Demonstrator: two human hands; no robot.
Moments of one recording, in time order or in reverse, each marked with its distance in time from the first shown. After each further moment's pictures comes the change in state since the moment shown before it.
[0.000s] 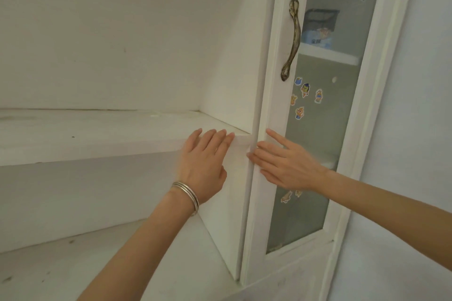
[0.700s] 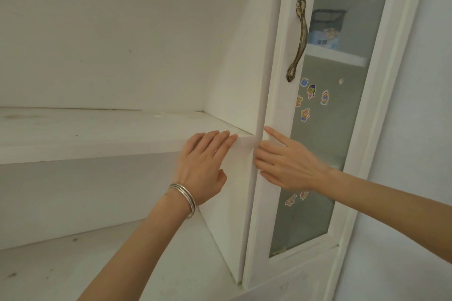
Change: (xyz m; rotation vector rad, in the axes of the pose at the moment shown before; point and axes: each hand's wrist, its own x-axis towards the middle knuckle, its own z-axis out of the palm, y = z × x) left_hand -0.004 -0.006 -0.003 -0.048 -0.018 0.003; right_hand 0.016 0.006 -0.003 0.059 -0.060 -0.045
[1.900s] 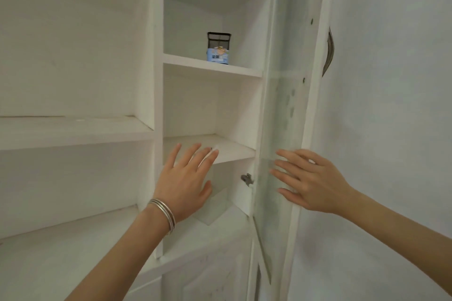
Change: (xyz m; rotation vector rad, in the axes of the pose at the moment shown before) left_hand 0.017 0.213 -0.070 -0.047 -0.070 0.060; right_hand -0.272 0.029 -0.161 -0.032 -0.025 0.257
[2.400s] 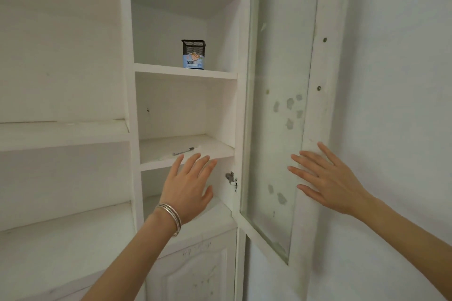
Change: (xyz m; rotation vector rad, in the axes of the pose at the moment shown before) left_hand 0.027 0.103 -0.008 0.025 -0.161 -0.073; right_hand -0.130 0.072 -0.002 0.122 -0.310 0.229
